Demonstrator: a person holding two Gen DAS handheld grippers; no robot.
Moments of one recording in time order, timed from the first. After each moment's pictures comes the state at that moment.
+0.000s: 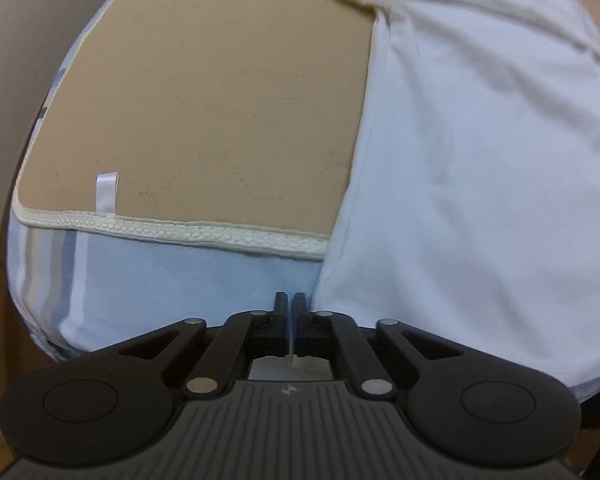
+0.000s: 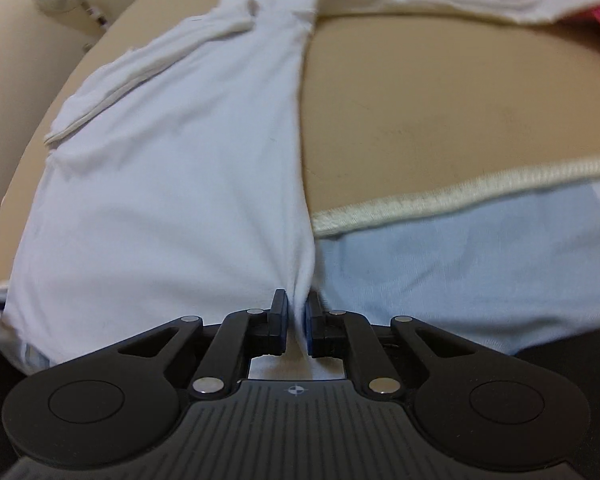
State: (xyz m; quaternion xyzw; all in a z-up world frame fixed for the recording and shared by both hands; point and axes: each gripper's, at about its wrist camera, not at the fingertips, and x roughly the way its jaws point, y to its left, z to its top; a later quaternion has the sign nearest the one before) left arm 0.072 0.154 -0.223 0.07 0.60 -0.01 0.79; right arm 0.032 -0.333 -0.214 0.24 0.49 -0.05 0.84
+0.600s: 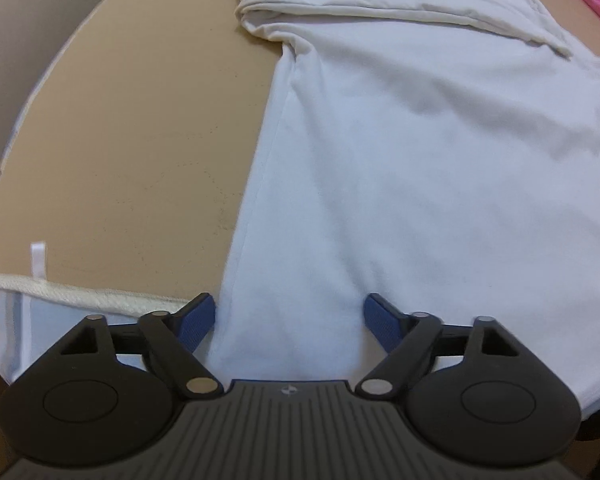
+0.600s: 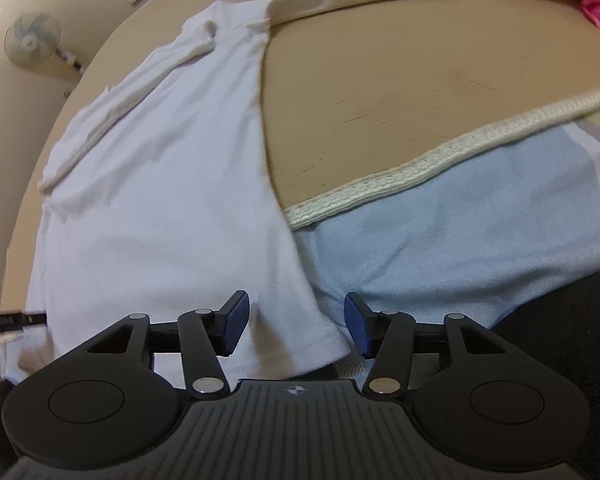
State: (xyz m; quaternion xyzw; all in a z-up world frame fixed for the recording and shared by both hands) left arm 0.100 0.085 -0.237 0.09 0.58 -0.05 0.81; right arm 0.018 -0.340 -0.221 0.27 0.48 -0.06 0.83
